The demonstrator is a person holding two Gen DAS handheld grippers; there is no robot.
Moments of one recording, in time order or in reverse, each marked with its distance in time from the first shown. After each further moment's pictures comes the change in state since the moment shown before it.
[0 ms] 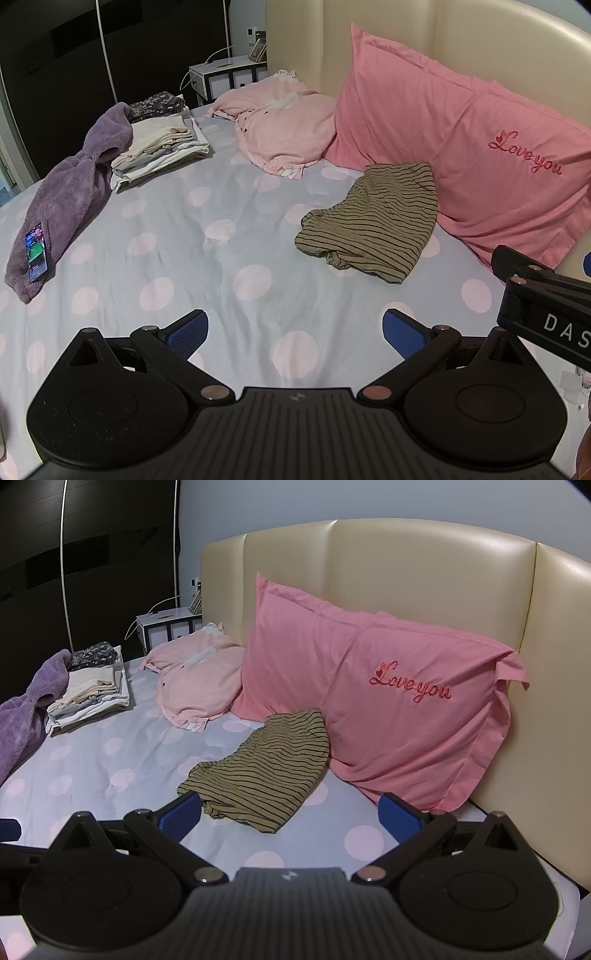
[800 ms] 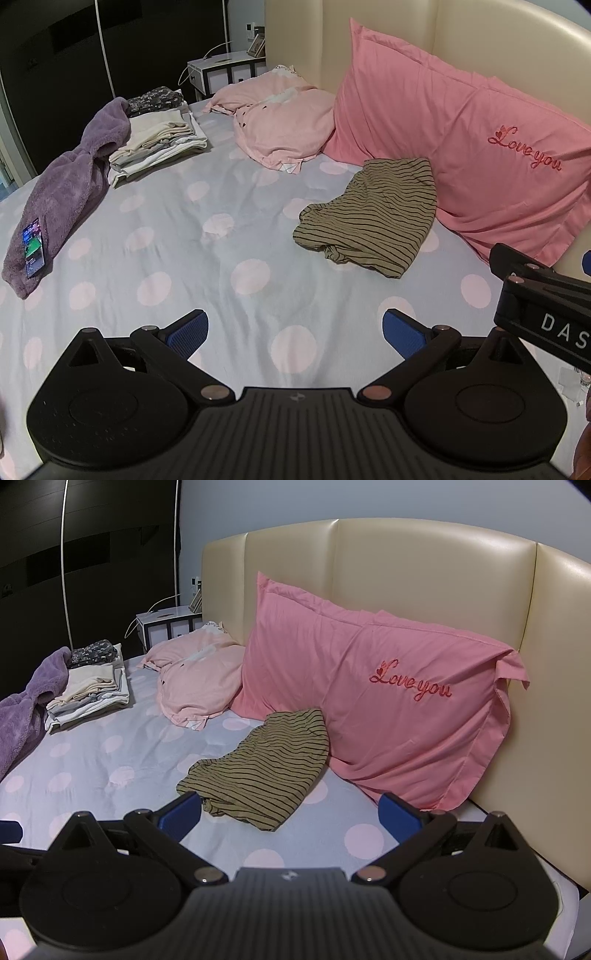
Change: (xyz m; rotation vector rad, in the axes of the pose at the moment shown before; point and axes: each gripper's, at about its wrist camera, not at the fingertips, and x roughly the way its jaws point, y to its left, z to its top) left arm 0.003 0.000 -0.002 -0.006 0.013 -0.007; right arm 0.001 0.002 -0.002 -0.005 0.002 -0.004
